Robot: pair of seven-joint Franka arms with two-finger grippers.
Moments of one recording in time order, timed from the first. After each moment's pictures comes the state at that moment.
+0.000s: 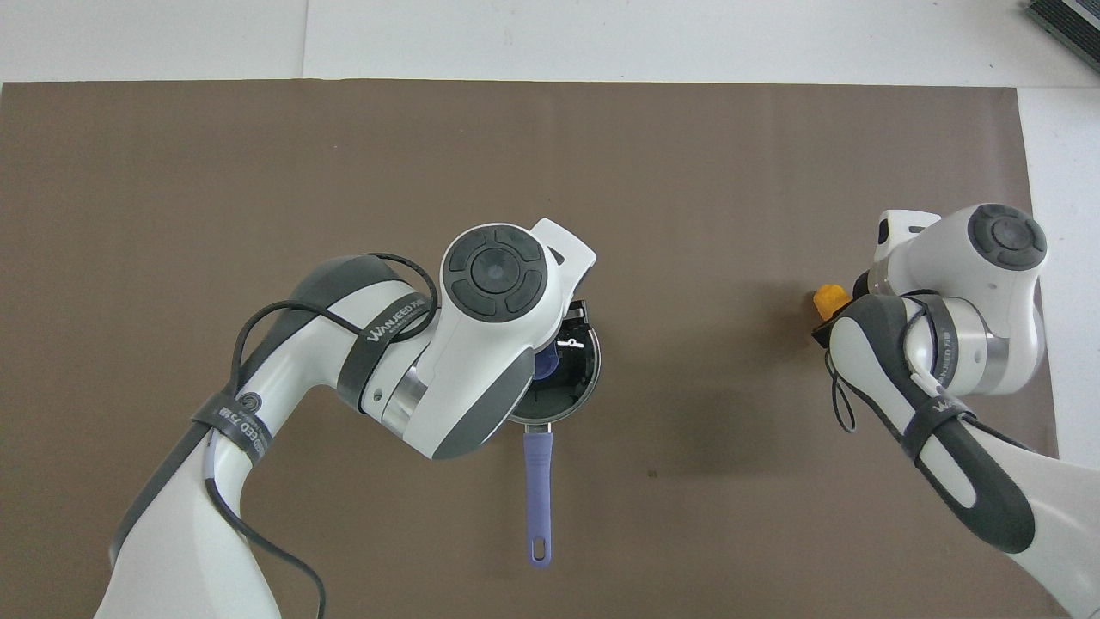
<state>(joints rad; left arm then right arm) -0.60 0.32 -0.12 -1.69 0.01 2.03 -0.77 0.07 0.29 -0.12 -2.04 -0.03 2.26 -0.67</state>
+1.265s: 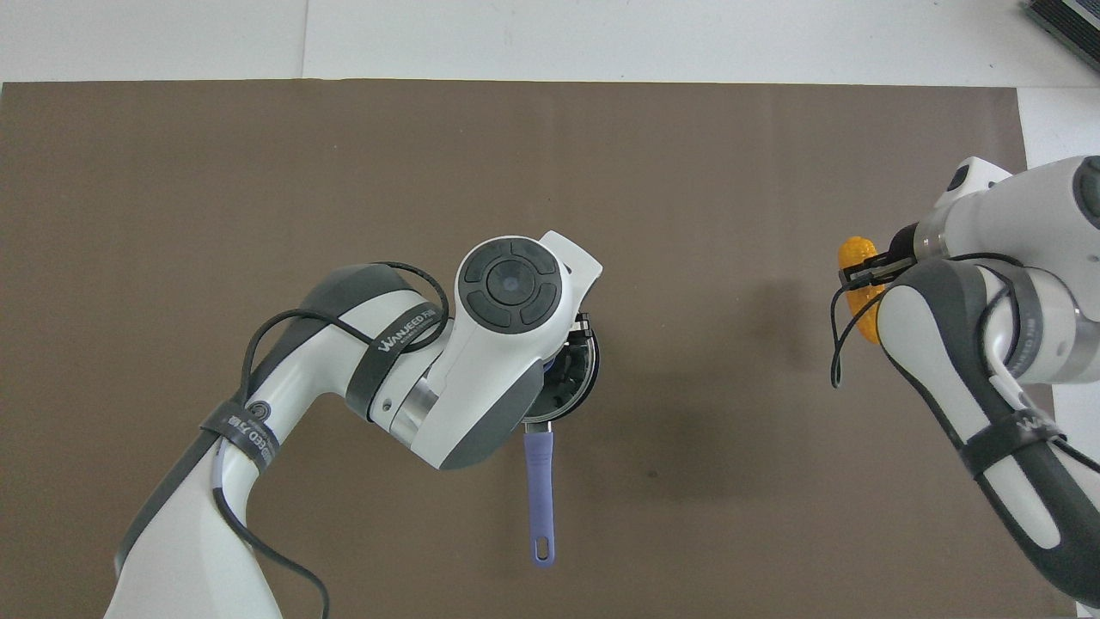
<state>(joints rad) -0.60 0.31 -0.11 -1.64 0.01 1.97 -0.79 0.08 0.16 -0.11 -1.89 0.04 2.08 -0.29</state>
